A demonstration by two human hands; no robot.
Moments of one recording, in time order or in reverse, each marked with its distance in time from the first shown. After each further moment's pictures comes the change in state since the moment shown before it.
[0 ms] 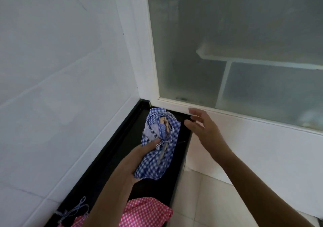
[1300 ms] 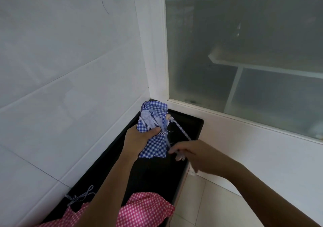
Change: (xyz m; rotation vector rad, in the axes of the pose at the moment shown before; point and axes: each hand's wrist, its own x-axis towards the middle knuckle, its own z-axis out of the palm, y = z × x) left_hand 0.007 0.017 -0.012 0.557 0.512 0.423; right_hand -0.037 -0.021 0.012 -0.621 -0.689 -0.129
